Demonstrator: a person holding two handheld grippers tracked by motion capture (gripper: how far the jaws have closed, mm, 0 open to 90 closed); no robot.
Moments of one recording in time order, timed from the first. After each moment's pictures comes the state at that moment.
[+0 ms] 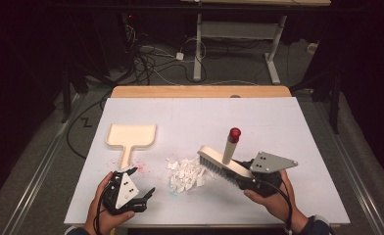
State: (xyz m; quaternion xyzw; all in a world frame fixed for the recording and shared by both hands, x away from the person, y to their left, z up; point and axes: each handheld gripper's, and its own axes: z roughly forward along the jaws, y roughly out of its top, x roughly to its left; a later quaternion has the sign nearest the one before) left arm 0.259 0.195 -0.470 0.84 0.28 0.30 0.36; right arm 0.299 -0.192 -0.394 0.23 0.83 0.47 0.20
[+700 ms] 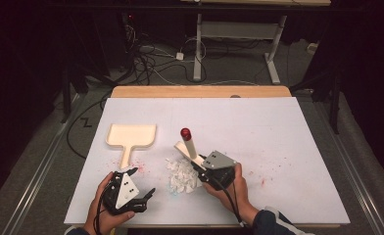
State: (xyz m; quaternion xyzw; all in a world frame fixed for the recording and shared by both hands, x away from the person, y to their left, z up) left arm 0.259 0.195 -0.471 0.84 0.28 0.29 0.36; right arm 0.325 -0.092 -0.448 0.27 0.83 0.43 0.25
